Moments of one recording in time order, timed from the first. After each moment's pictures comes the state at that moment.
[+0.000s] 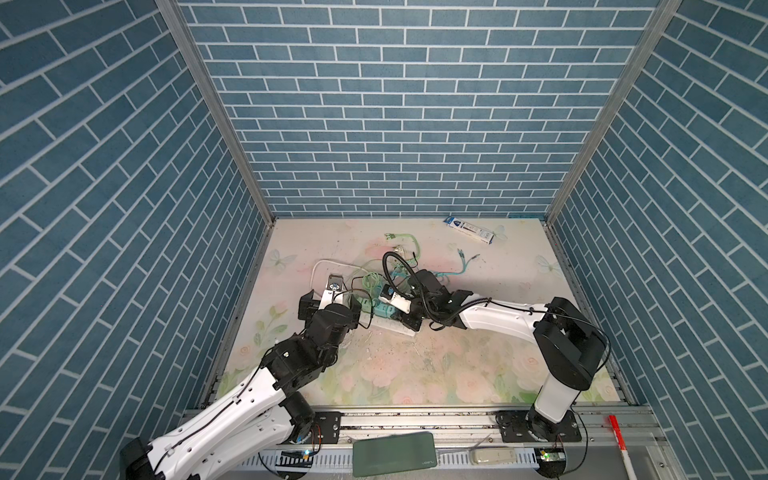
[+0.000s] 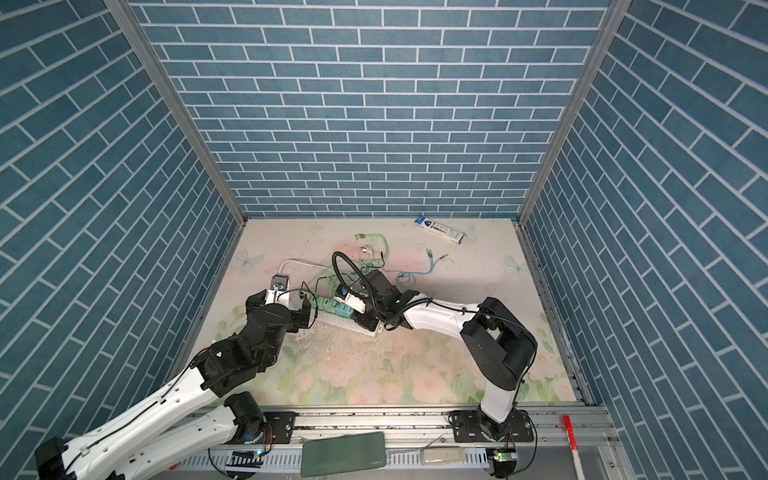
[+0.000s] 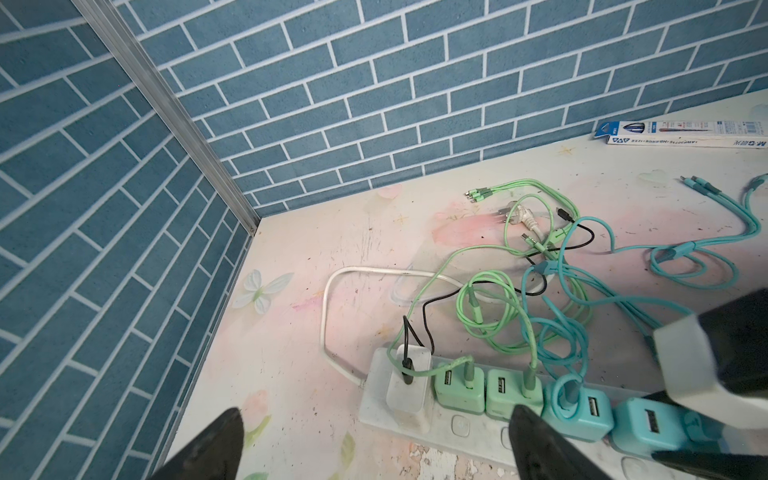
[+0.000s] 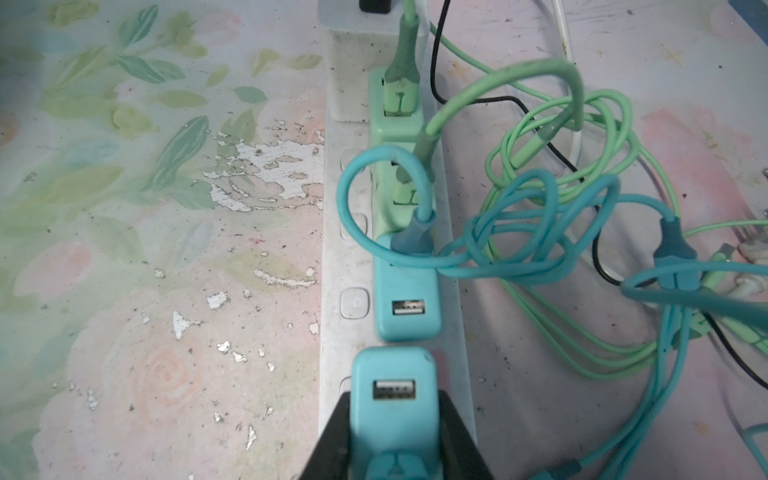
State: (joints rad) left arm -0.80 0.74 0.64 -0.42 -0.80 -0.16; right arm 0.92 1.75 1.09 -0.13 -0.22 -0.34
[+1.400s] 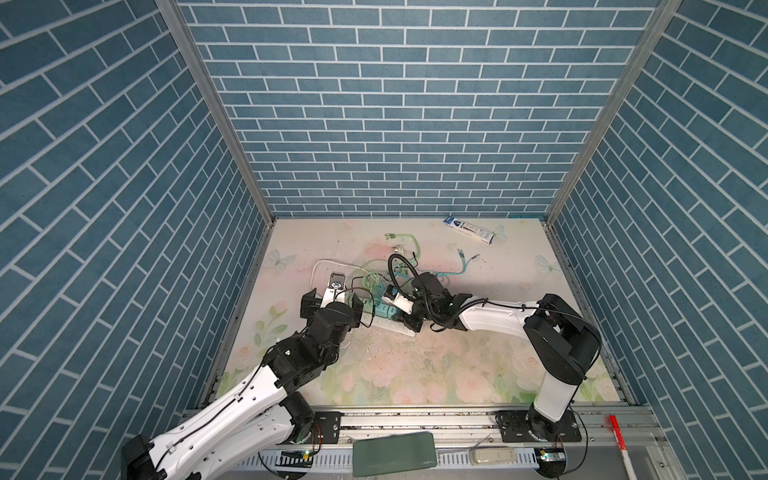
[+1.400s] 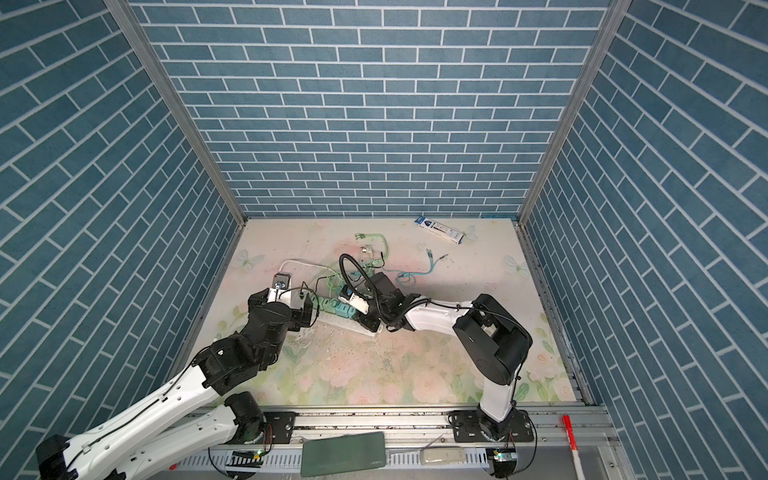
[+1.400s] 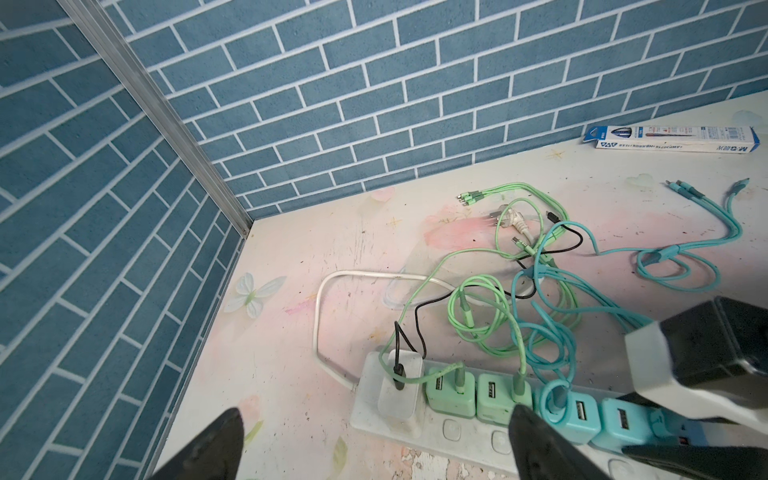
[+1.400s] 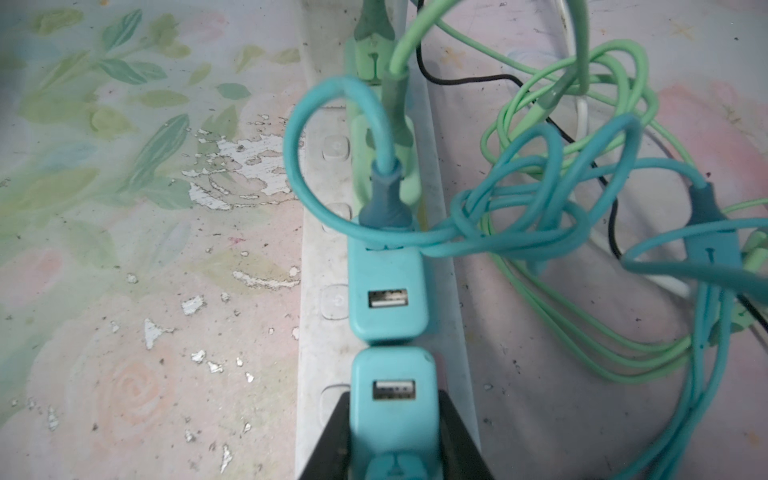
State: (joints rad) left arm -0.80 0.75 0.65 -0.41 -0.78 -0.16; right arm 0.90 1.80 1.02 0.00 -0.26 -0.31
